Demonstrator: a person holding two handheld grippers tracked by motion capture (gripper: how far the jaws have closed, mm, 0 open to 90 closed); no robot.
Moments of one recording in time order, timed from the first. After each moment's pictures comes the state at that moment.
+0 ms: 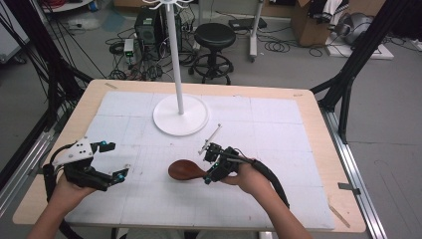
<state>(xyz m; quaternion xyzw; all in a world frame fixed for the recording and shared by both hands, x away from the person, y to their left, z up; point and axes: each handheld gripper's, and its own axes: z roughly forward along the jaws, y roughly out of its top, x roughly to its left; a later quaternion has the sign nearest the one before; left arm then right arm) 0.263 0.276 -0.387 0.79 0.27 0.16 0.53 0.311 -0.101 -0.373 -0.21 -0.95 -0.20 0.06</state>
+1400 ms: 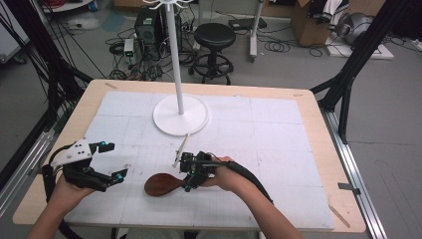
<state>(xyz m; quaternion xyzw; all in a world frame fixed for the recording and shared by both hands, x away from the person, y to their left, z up) 0.262 0.279 -0.388 0.79 0.27 0.16 0.53 0.309 -0.040 -0.395 -0.06 -0.98 -0.19 0.07</state>
